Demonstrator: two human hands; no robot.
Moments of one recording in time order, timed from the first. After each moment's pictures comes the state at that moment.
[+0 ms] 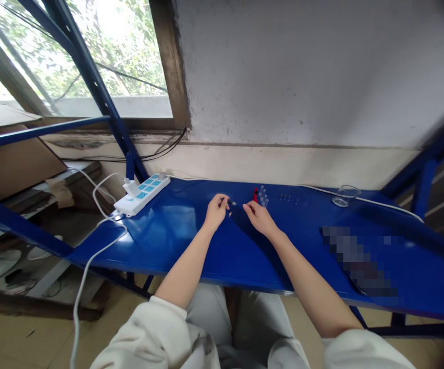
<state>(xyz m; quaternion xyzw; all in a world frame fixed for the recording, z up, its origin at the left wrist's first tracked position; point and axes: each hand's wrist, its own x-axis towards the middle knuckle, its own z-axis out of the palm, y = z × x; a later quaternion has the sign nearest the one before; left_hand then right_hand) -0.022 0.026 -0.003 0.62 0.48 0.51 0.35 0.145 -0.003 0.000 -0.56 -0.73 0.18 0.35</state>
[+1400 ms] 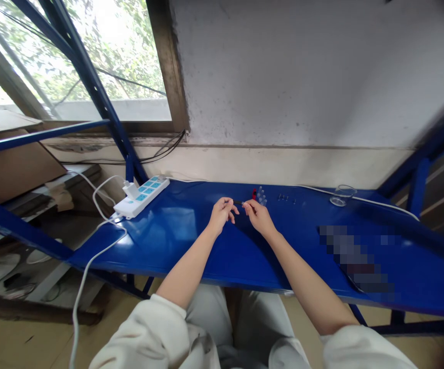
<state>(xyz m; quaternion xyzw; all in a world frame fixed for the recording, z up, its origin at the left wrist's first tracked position) -0.007 0.016 0.002 0.57 0.37 0.50 0.54 0.143 -0.004 0.001 -0.49 -0.72 0.17 0.46</state>
